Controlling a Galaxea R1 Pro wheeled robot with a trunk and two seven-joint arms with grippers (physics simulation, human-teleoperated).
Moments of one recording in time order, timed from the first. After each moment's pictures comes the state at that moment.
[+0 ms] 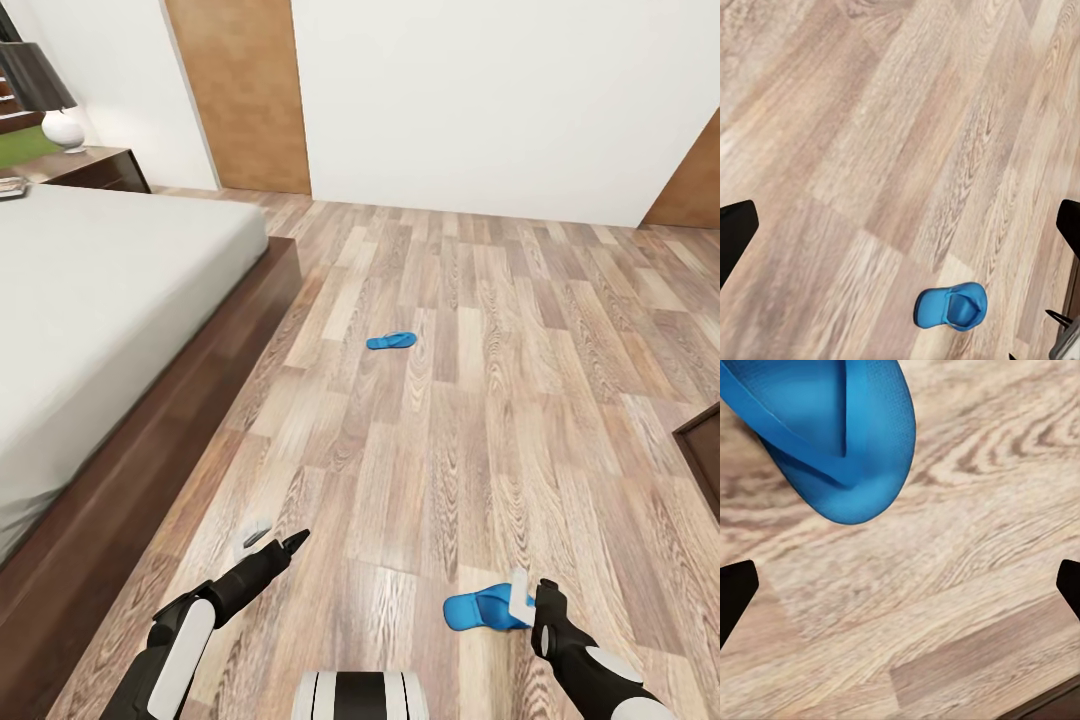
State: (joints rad) left arm -0.28 -0.06 0.06 -1.19 0.64 0.53 -0.21; right arm -0.51 -0.16 0.08 -0.45 1.14 0.23 0.12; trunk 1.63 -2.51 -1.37
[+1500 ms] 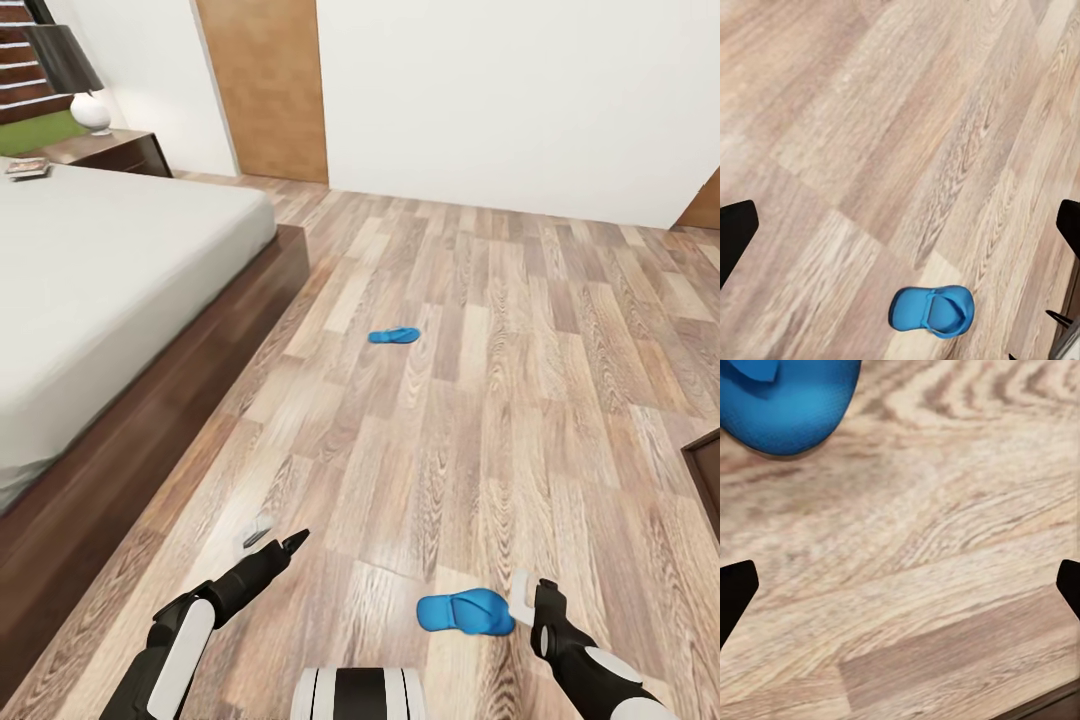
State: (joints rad) left arm -0.28 -0.06 0.06 -1.19 0.64 0.53 -0.21; right arm -0.51 -0.16 0.09 -0.45 1.14 0.23 0.12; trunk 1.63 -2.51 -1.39
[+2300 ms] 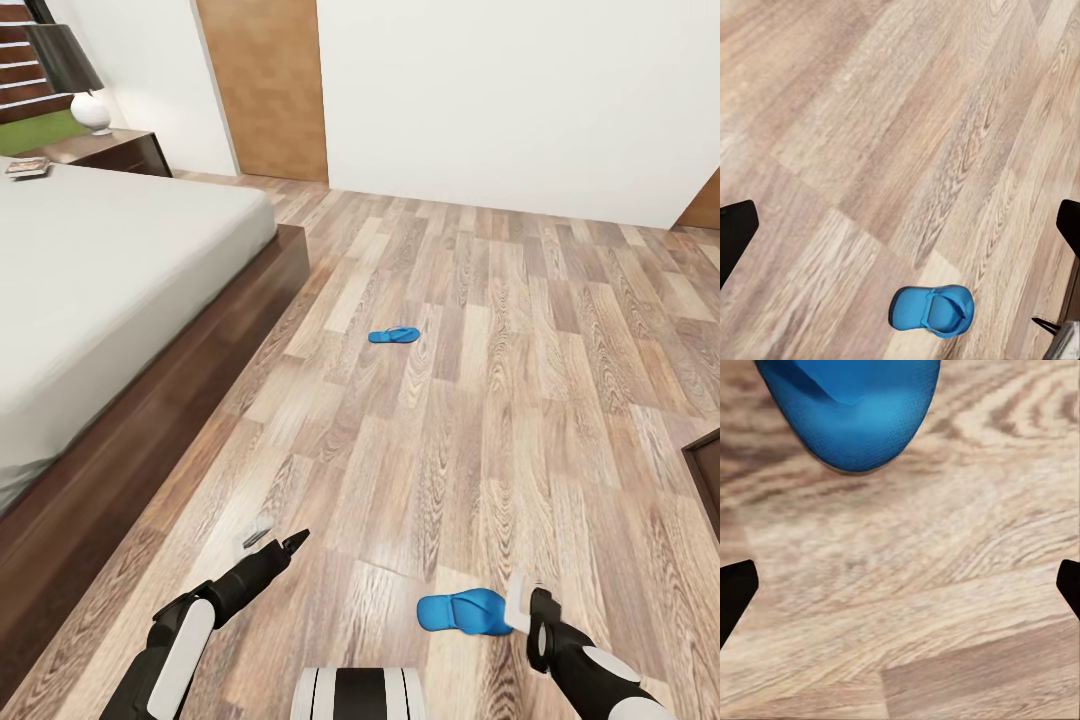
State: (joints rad) left arm -0.28 -0.06 0.06 -1.19 0.64 0.53 -0.21; right arm -0.51 -0.15 0.09 -0.46 1.14 0.21 0.23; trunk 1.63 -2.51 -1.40
